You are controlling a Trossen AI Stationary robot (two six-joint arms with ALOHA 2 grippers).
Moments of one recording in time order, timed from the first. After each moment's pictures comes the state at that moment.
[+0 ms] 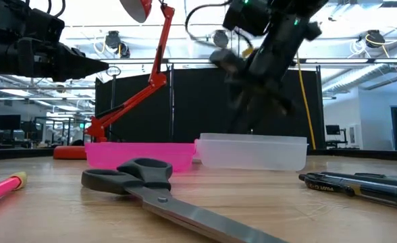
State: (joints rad) left arm 0.11 0.55 0.01 0.55 0.05 0.32; right arm 0.04 1.70 1.03 -0.36 0.08 1.10
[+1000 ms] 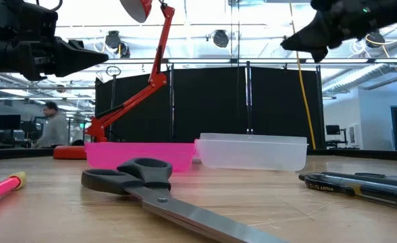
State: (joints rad) left arm 0.11 0.55 0.01 0.60 0.08 0.49; right arm 0.01 0.68 0.43 0.02 0.21 0.11
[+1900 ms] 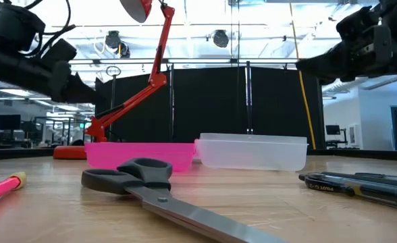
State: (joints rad) left arm 0.11 0.55 0.02 0.31 -0.36 -0.01; right arm 0.01 0.64 0.02 0.62 0.10 -0.09
